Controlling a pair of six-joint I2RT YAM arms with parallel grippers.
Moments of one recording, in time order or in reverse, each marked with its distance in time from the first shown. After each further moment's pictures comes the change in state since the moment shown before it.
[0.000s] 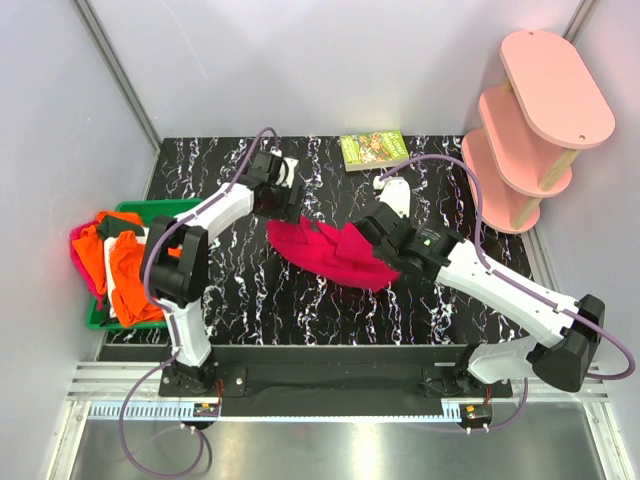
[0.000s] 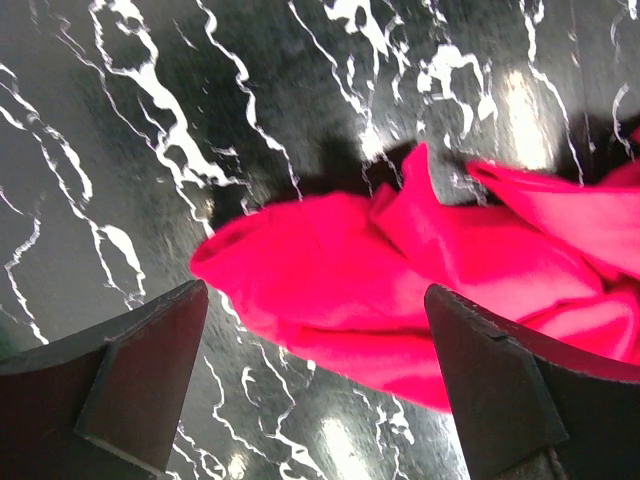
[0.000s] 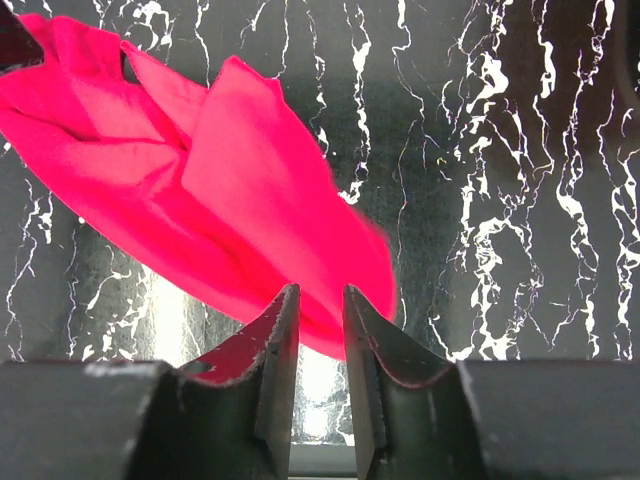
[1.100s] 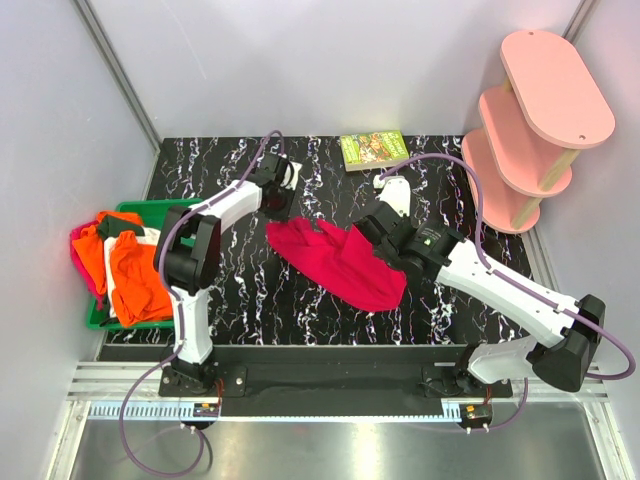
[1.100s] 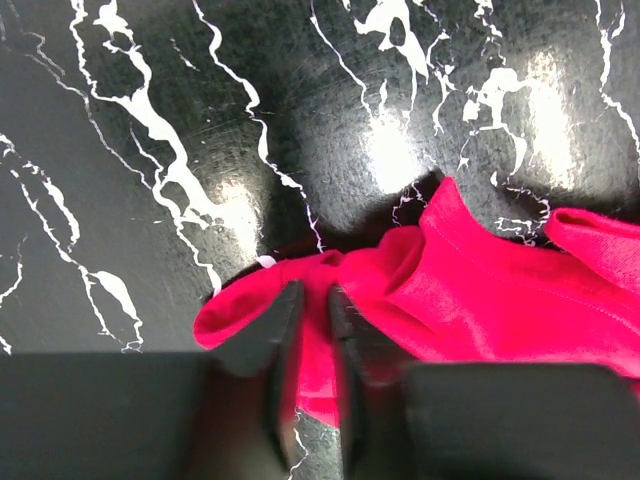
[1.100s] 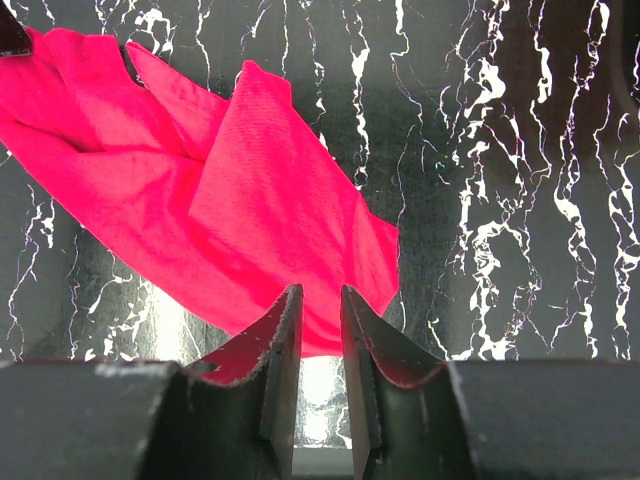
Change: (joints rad) left arm -0.001 0.136 0.080 0.000 -0.031 0.012; right arm 0.000 0.000 0.008 0.001 0.008 -0.003
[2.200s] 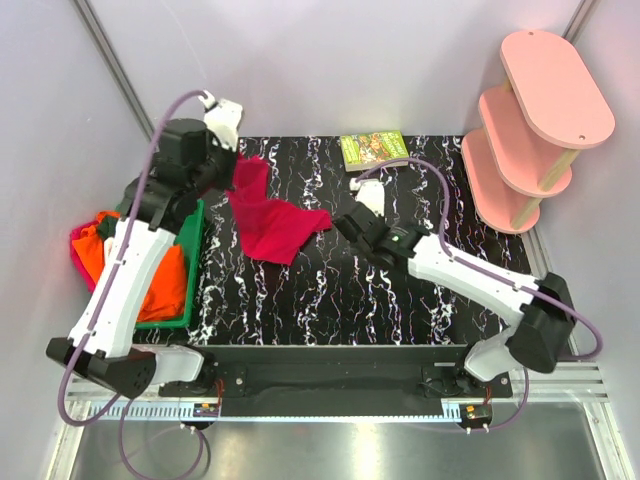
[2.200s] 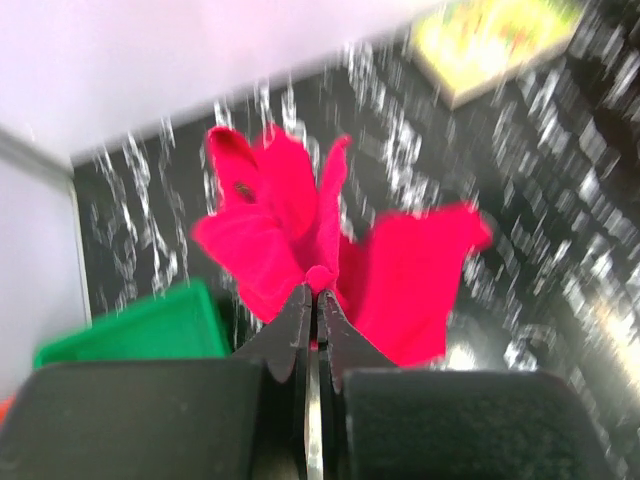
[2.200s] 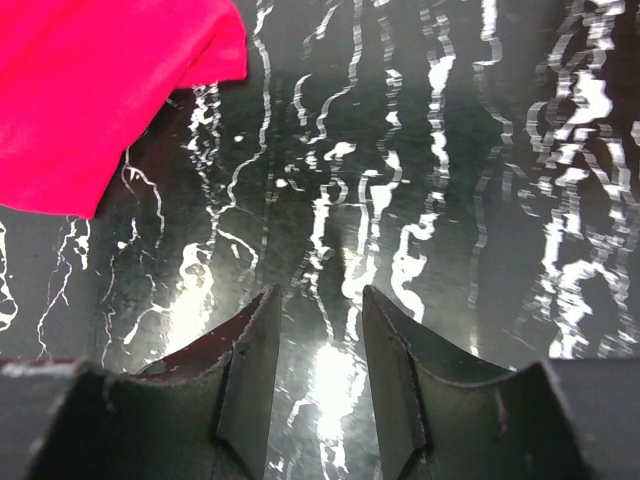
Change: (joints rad) left arm 0.002 -0.740 0.177 -0.282 -0.140 0.155; right arm -0.004 0.131 -0.045 0.206 -0.048 -0.020
